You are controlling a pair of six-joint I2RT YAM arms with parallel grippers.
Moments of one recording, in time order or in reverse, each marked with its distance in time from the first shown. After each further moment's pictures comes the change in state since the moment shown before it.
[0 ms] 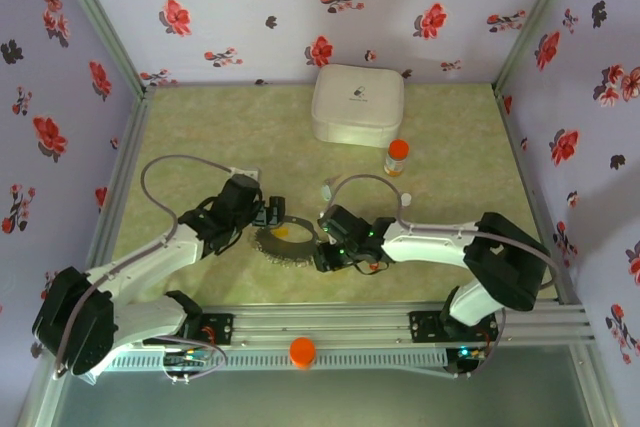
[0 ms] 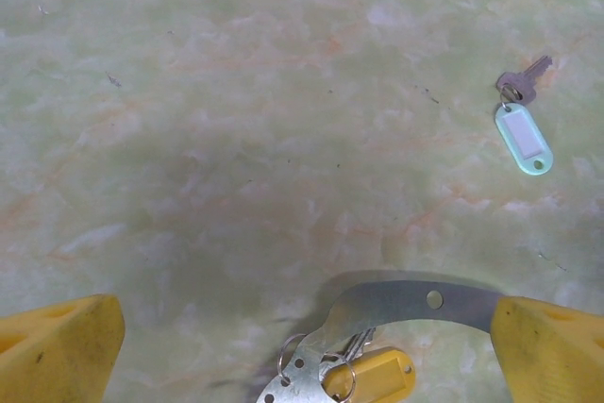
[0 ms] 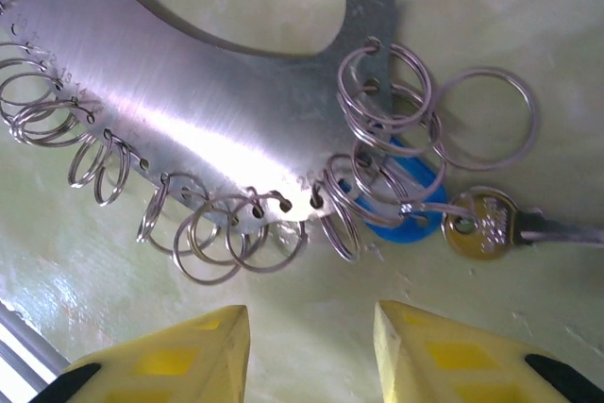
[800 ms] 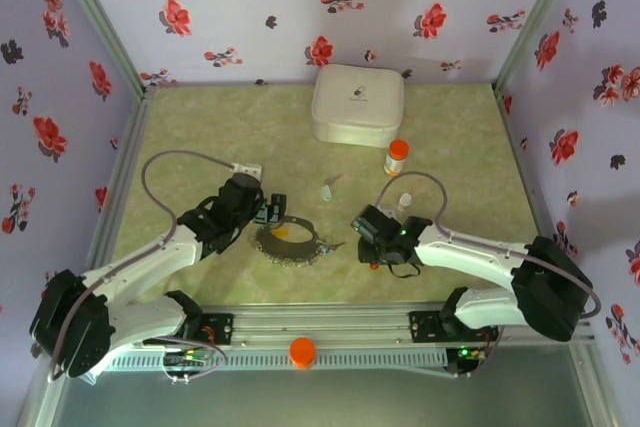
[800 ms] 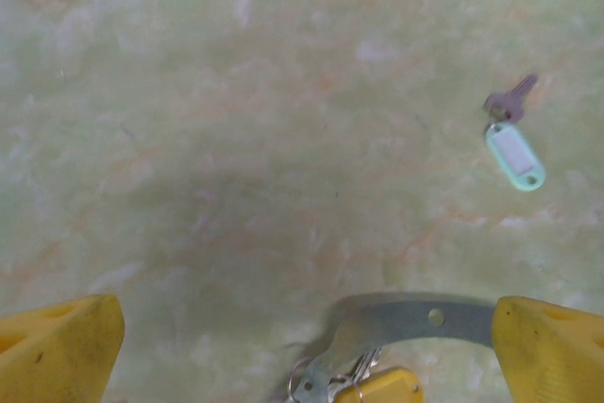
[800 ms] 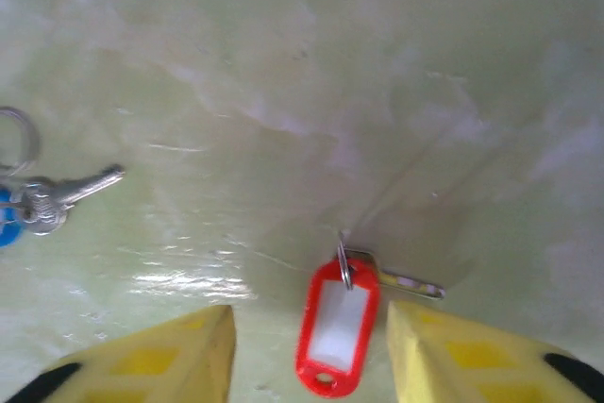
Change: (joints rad) left arm -0.029 -0.002 0.022 0.000 -0.058 0.067; right arm -0.111 -0.264 -0.081 -0.352 0.296 0.204
